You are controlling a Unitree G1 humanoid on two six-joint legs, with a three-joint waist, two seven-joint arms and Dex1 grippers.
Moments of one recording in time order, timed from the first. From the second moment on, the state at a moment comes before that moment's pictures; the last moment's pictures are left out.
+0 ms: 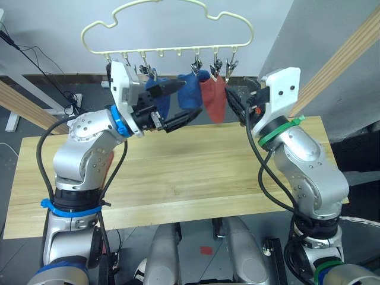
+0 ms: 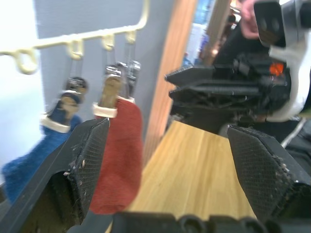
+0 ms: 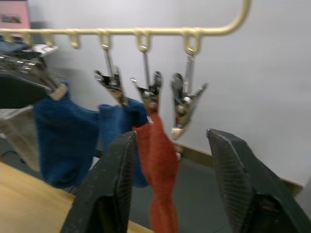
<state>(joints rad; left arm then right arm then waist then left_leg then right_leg) -0.65 0.56 0.09 -0.20 -0.59 0.45 -0.90 -0.62 -0.18 0.05 -0.57 0.21 0.81 0.13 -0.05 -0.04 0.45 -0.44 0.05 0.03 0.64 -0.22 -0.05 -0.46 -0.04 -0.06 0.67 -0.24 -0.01</state>
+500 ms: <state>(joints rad) -0.67 0.59 0.07 -0.21 -0.52 0.36 -0.91 -0.69 -0.12 0.06 -0.41 0.13 0.73 0.06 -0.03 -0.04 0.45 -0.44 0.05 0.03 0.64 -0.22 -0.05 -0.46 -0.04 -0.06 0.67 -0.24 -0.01</state>
